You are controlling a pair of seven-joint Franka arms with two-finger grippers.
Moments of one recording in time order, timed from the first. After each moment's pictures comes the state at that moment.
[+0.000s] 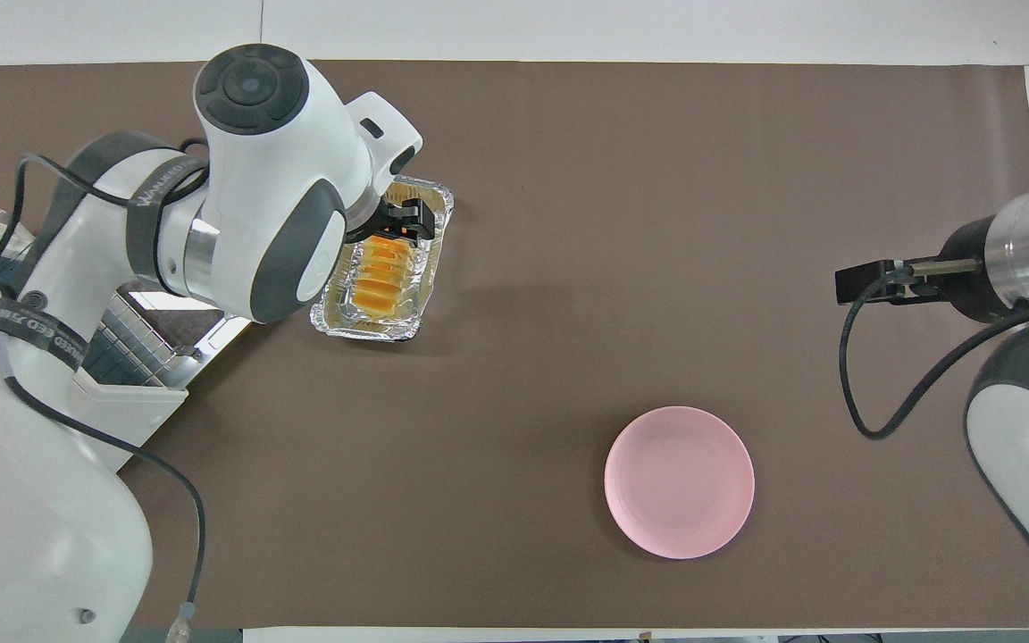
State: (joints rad) left arm -0.53 0.44 0.05 -1.49 -0.01 1.90 -0.41; right arm 0.00 -0.11 0.09 -1.79 0.01 1.71 0.08
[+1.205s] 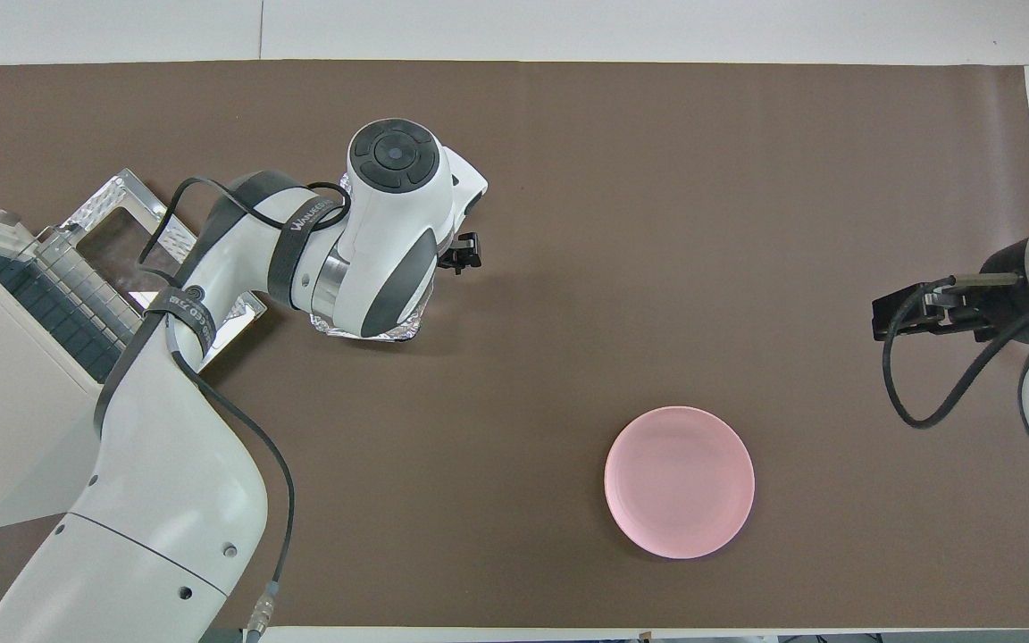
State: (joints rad) left arm -0.60 0.55 0.07 -1.52 0.01 1.99 -0.53; right arm -0.06 -0.09 0.09 -1.77 0.01 1.56 0.08
